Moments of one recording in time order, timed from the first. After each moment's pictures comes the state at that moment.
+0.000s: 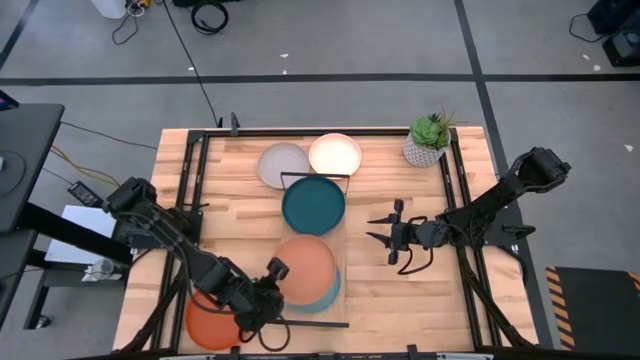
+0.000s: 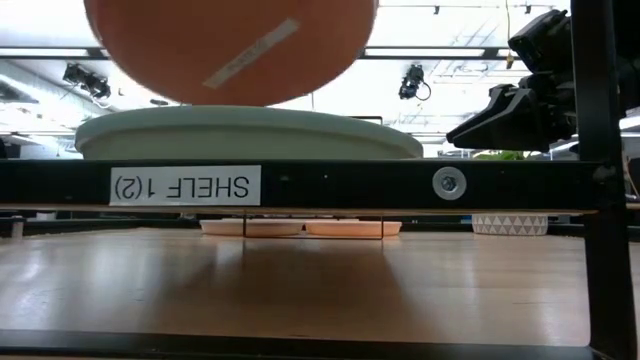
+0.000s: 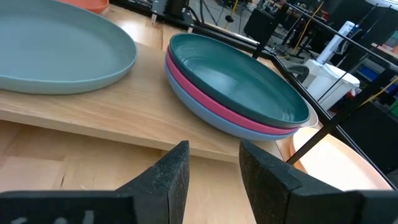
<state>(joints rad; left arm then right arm) -0.70 1.66 1.34 -0.73 -0.34 0.06 0.42 1.29 0.22 0.73 0.65 -0.17</state>
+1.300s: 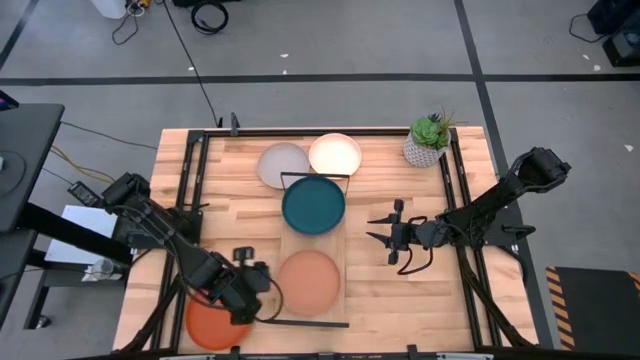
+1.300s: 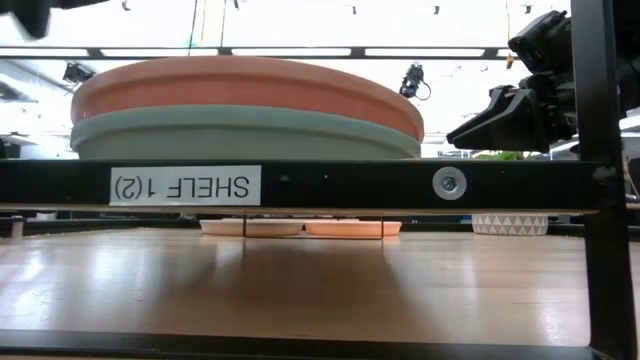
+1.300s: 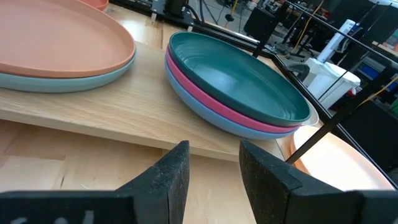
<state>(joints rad) -0.72 1.59 1.33 -1.03 -0.25 -0.76 0.42 1.29 0.22 0.72 0.65 -0.17</state>
